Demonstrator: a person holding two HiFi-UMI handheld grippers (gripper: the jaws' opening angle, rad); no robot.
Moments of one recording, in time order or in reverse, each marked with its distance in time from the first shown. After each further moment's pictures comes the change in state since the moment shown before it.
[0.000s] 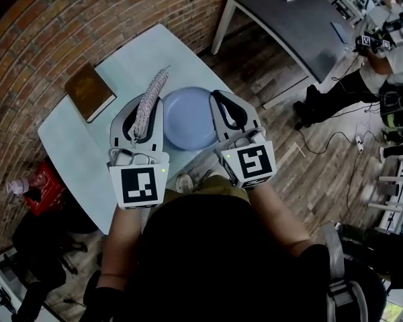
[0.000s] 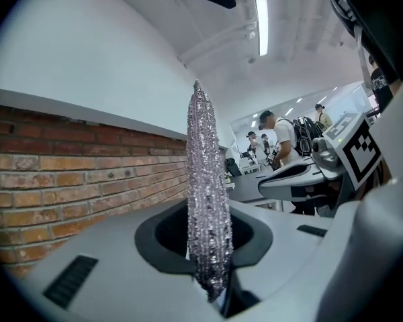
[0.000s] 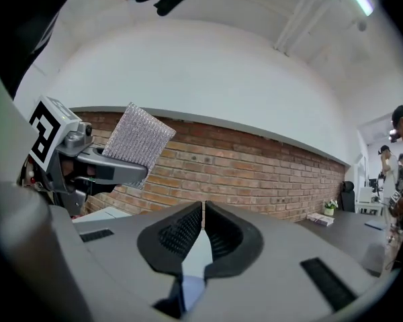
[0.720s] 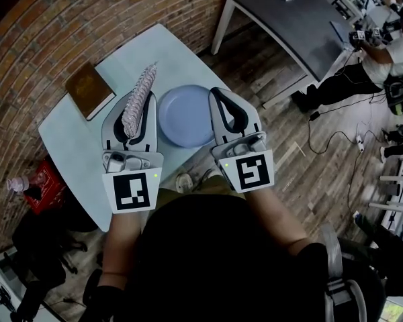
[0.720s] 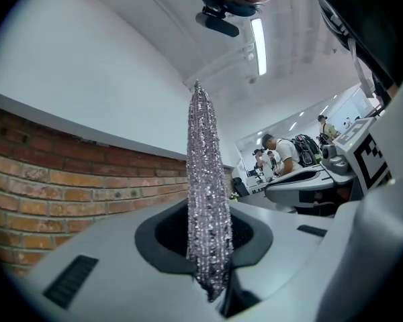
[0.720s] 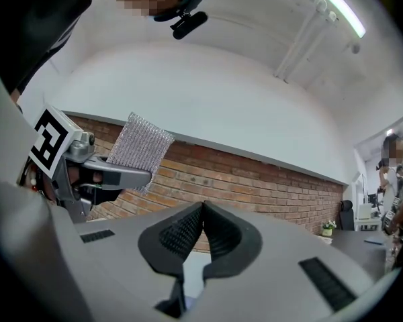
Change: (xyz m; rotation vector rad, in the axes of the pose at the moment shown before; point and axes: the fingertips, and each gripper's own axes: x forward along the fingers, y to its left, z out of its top) left arm -0.019 0.005 0.028 -0.105 -0.140 0.086; right arm -0.022 0.005 0.054 -0.011 -0.247 -0.041
